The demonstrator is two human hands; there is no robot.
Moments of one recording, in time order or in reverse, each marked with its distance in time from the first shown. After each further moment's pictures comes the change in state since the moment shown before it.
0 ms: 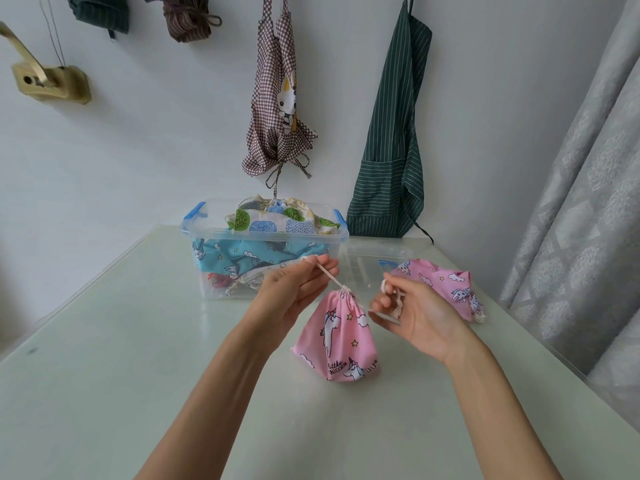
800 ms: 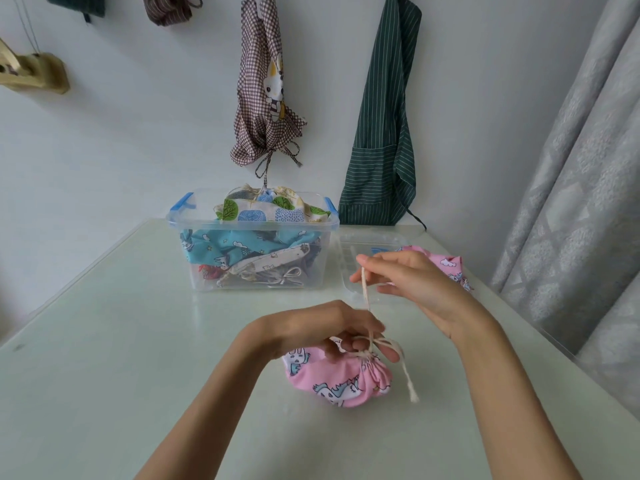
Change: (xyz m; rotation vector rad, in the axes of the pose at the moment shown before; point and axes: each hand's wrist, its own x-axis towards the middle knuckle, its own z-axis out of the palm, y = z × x) left_hand -0.028 -0.006 0.039 0.930 -0.652 -0.329; right_hand -0.029 -0.024 0.020 -0.728 0.025 -0.217
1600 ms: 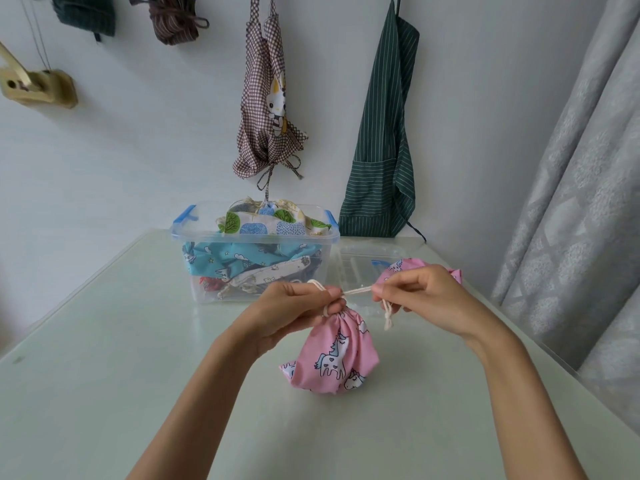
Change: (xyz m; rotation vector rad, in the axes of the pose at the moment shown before) left_hand 0.000 -0.031 -0.038 -0.580 0.450 0.121; right_hand -0.002 0.012 -0.024 -0.134 0.003 -0.150
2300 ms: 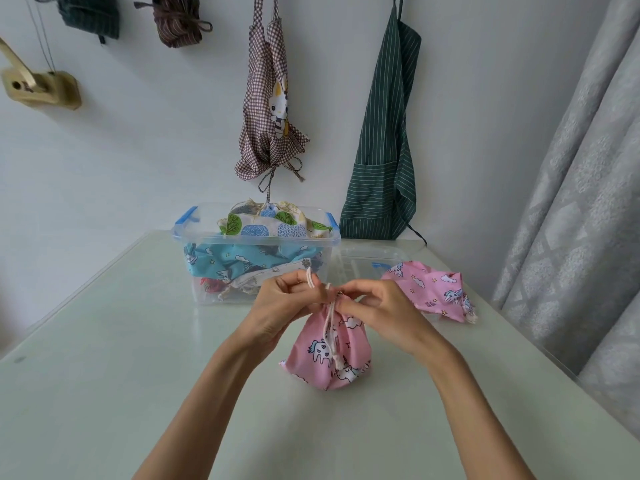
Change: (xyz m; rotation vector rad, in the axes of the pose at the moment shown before) left_hand 0.000 -0.004 0.002 -0.117 0.121 0.237; right_hand 0.014 0.006 0.047 0.050 -0.039 -0.056
